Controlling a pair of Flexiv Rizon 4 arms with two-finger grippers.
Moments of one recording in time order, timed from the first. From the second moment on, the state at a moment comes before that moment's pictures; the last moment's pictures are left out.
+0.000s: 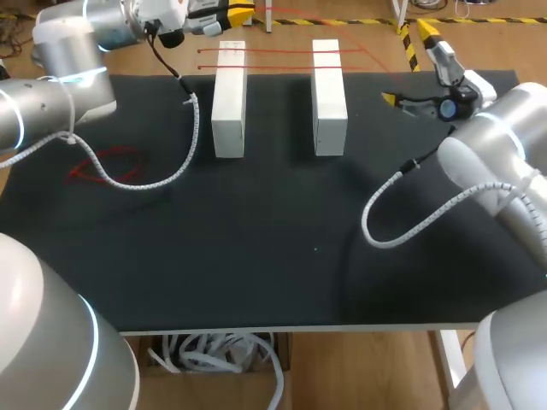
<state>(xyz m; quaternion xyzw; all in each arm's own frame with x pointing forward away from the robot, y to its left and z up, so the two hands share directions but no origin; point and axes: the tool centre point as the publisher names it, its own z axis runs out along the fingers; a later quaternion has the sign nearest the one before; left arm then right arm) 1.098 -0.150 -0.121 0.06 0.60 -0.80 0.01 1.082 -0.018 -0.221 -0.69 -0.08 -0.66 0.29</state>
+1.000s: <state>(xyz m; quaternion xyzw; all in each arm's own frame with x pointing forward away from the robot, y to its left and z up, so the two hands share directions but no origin) 1.098 -0.150 -0.121 0.06 0.60 -0.80 0.01 1.091 -0.029 -0.229 -0.69 -0.03 -0.69 0.21</state>
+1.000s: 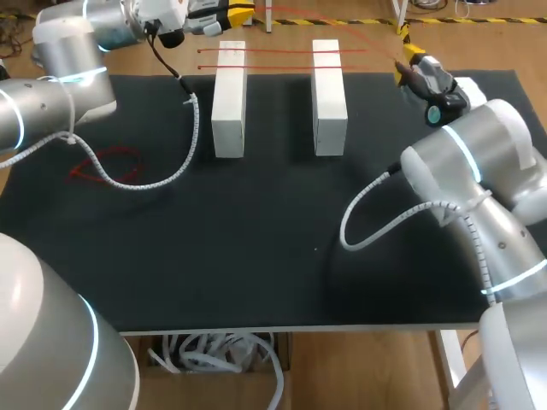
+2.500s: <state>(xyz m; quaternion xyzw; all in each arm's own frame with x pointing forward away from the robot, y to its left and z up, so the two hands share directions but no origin) 1.098 -0.150 -0.121 0.06 0.60 -0.80 0.01 1.100 -0.006 -0.225 -0.72 0.02 -0.68 0.11</state>
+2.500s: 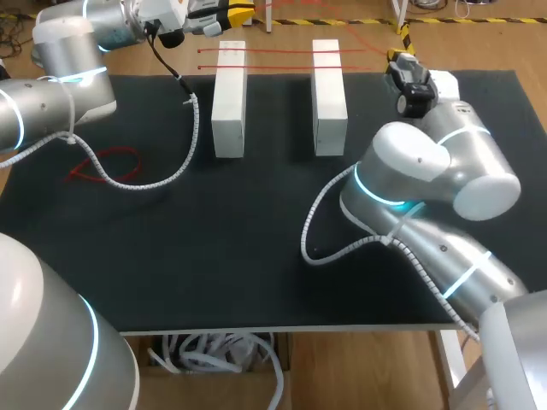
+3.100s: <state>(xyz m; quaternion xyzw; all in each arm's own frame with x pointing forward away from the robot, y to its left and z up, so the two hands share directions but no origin) 1.098 -0.150 -0.121 0.06 0.60 -0.80 0.01 1.102 -0.008 -0.221 -0.71 0.00 -0.69 0.13</state>
